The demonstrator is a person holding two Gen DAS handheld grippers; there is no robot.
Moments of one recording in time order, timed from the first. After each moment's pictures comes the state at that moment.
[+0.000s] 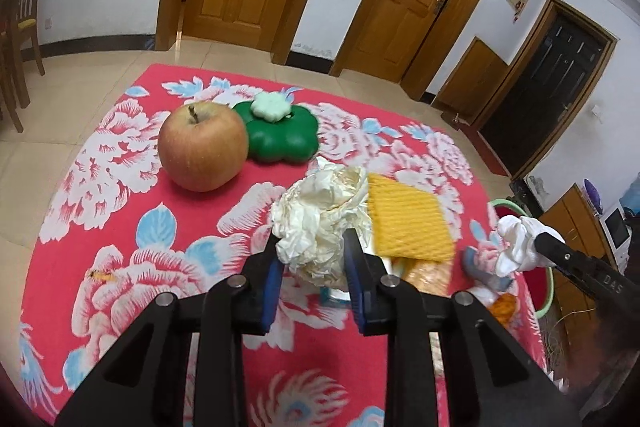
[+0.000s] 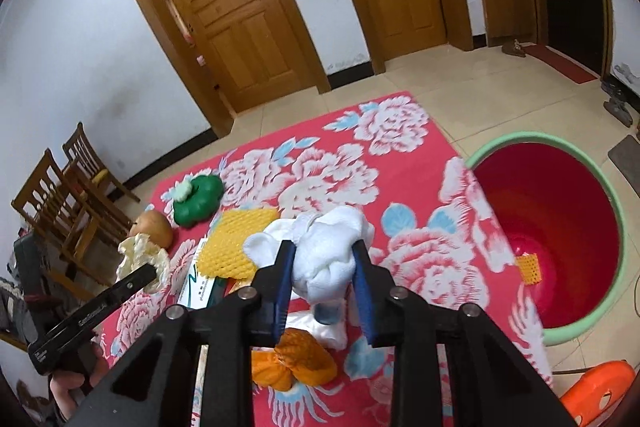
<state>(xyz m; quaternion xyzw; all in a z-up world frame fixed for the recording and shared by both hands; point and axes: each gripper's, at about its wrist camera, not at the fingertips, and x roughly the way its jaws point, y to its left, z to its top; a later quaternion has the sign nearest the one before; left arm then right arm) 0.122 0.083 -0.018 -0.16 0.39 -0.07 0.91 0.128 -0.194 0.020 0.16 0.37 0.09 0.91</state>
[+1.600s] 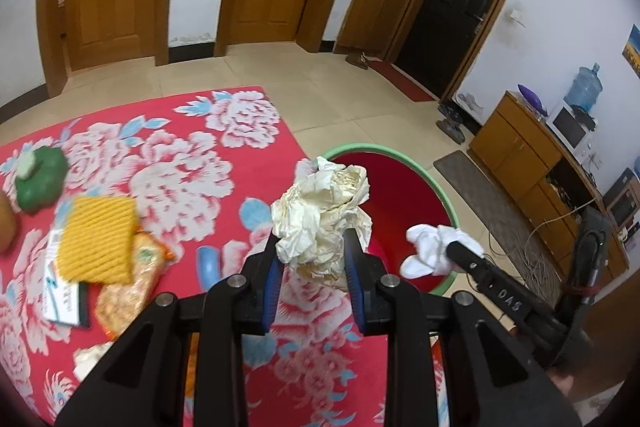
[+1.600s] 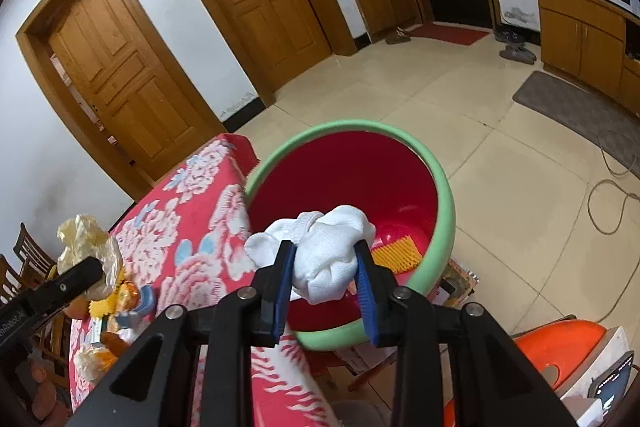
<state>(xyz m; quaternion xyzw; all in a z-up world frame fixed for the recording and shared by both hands) 0.137 -0.163 0.024 -0.05 0.41 -0.23 0.88 0.077 -0.372 -0.027 0.26 0.35 -0.09 0.90</state>
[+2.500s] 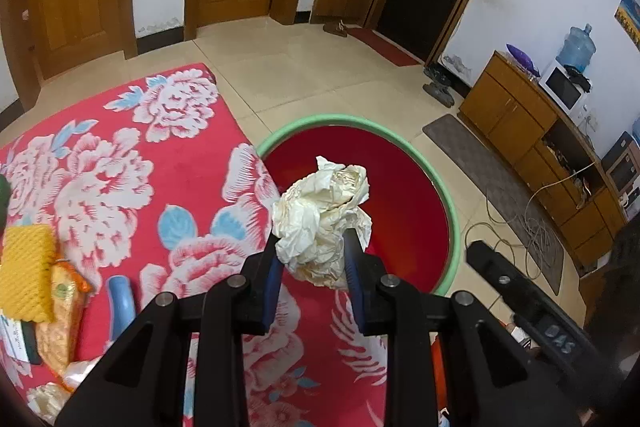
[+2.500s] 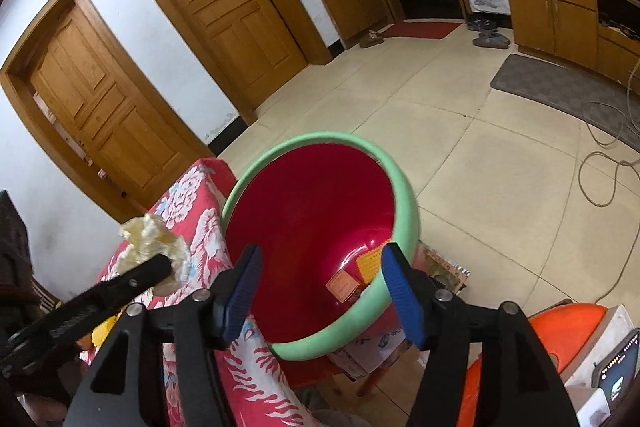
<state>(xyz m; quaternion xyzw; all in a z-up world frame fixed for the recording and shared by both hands) 0.164 -0.237 -0.008 0.00 0.45 -0.27 0.85 0.055 -0.400 -0.030 0.31 0.32 -0.13 0.89</state>
